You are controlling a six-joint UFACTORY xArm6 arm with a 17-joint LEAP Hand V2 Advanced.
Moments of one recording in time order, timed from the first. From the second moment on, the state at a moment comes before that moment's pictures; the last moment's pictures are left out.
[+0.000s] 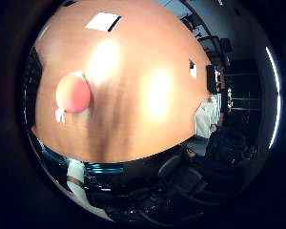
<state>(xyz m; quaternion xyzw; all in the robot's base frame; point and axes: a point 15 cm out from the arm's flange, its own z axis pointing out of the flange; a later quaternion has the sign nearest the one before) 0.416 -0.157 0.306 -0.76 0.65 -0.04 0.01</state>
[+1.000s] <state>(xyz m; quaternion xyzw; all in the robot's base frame) 0.409 -0.142 0.176 -0.77 0.64 0.01 -0.01</state>
